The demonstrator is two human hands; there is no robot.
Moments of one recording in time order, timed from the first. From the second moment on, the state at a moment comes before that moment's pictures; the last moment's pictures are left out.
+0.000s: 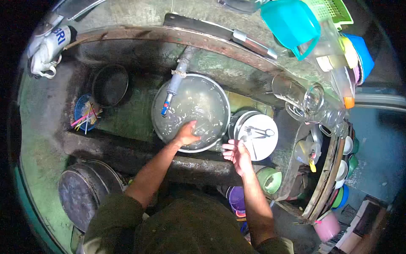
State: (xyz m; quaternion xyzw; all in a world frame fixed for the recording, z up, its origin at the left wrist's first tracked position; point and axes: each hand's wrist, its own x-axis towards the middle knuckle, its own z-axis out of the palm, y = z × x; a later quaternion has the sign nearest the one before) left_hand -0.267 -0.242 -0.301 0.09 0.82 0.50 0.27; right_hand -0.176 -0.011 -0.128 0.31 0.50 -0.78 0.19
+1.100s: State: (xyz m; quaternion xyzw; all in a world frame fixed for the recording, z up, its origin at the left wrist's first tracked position) left_hand -0.286 -0.346 -0.133 0.07 0.85 0.52 -0.02; right_hand -0.284 -0.177 -0.165 0.06 0.71 -0.65 0.28
